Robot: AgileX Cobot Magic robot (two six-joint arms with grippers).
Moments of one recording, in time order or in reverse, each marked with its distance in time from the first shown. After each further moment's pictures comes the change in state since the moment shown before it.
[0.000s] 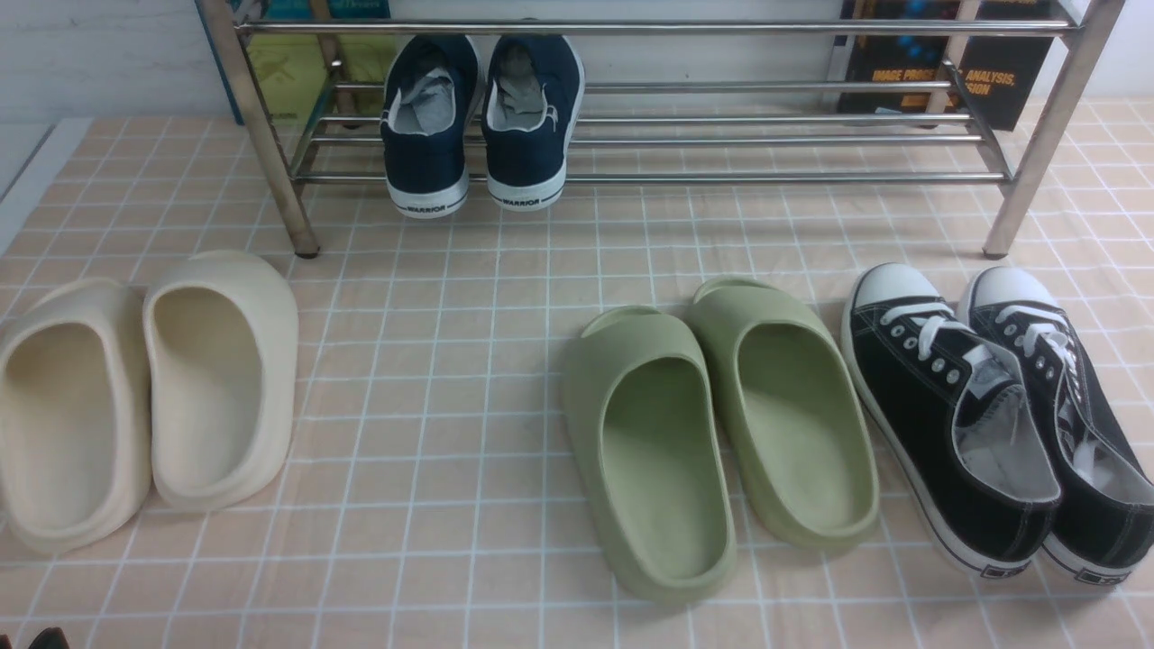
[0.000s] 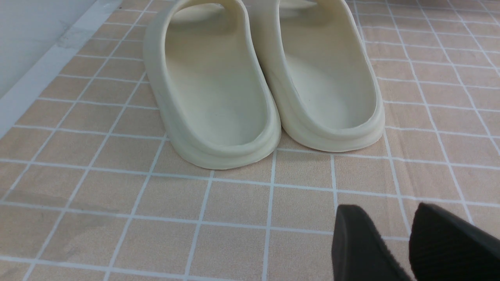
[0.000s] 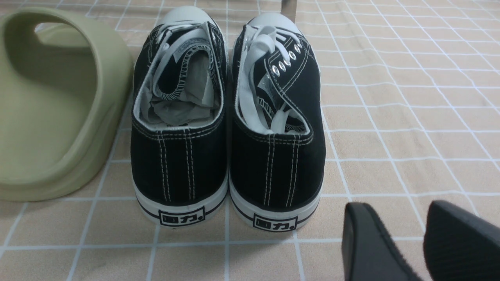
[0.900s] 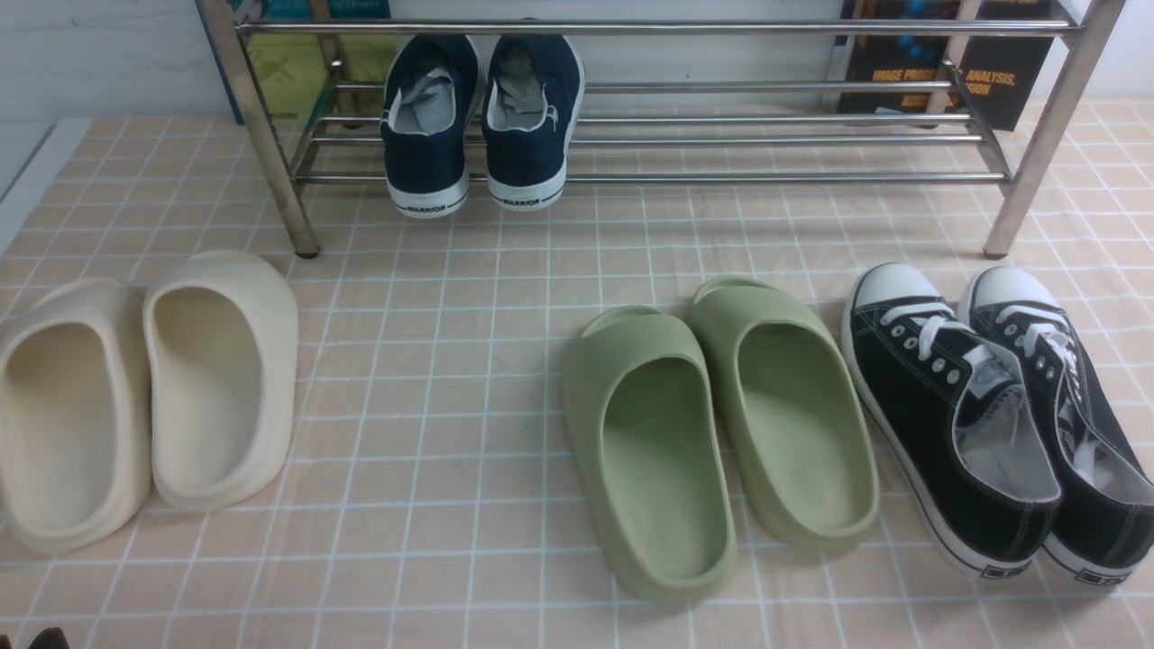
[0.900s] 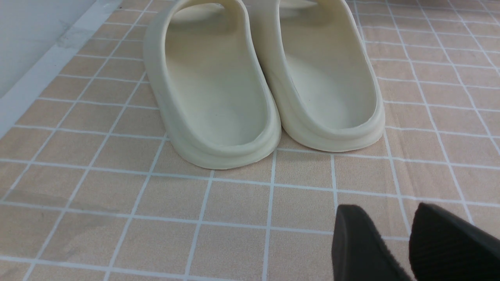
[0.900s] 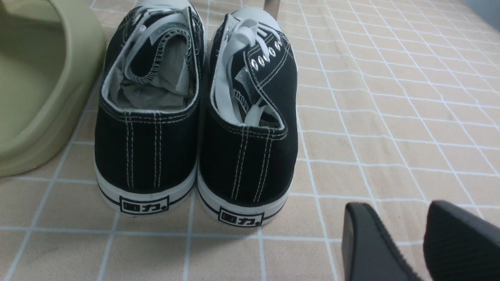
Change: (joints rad) right arm 0.000 0.000 0.000 -0.120 0.003 0.000; left arm 0.000 0.000 0.000 0.000 0.000 0.000
